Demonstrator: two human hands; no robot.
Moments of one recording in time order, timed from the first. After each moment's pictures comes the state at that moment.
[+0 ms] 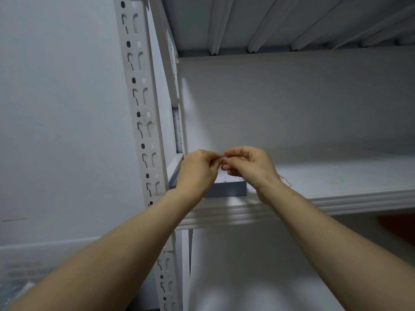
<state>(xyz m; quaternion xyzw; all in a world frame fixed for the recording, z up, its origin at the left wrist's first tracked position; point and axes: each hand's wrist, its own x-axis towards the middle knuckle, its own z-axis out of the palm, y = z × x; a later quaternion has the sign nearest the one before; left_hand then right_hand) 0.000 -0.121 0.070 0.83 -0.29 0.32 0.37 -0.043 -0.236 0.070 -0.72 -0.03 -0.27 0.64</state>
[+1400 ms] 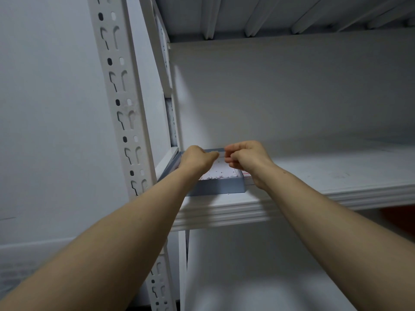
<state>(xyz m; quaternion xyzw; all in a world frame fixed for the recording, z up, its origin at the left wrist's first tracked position) 0.062 -0.151 0.070 0.85 -0.14 0.08 0.50 0.022 -0.269 0.063 -0.73 0.05 -0.24 0.64</state>
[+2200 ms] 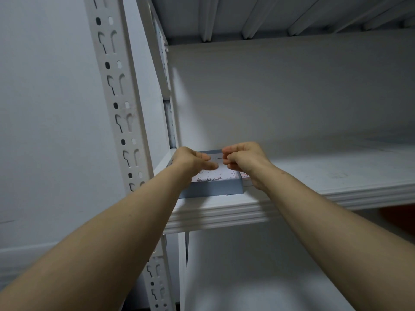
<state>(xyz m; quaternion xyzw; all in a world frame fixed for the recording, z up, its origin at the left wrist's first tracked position) 0.051 -0.135 0.077 0.82 -0.13 0.02 0.55 0.021 -0.269 0.062 -0.72 0.04 -0.24 0.65</state>
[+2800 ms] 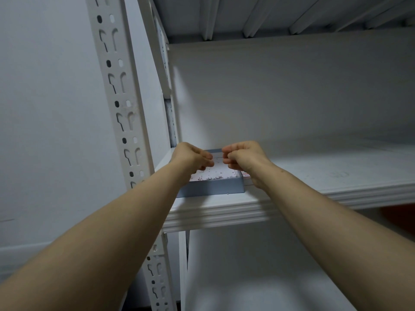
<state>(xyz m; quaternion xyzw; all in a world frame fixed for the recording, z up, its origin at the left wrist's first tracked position) 0.058 -0.134 0.080 0.83 -0.15 0.03 0.54 0.021 -0.268 0.063 -0.73 0.05 -0.24 0.64</state>
